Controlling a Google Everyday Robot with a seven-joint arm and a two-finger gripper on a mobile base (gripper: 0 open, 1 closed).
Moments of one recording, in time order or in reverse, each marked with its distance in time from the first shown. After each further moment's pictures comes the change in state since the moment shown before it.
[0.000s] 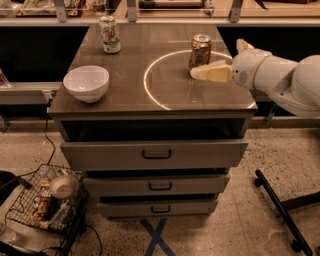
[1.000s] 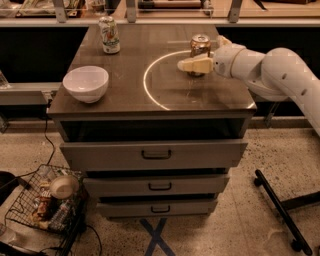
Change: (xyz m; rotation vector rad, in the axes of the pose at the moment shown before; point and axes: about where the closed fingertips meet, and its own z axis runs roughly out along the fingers) arm 0.018 -0.029 0.088 -0.041 -0.028 -0.003
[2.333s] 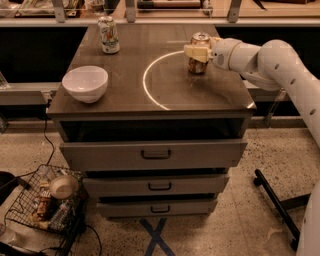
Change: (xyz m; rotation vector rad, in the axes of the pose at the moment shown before) arm 0.006 -0.024 0.033 -0.040 0.003 0.124
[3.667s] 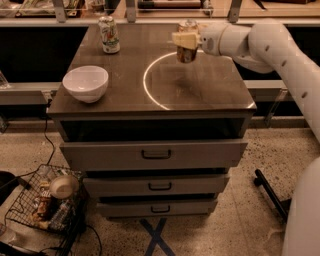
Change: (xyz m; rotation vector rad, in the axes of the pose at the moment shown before) arm -0.042 0.029 0.021 -0.047 0.023 -0.016
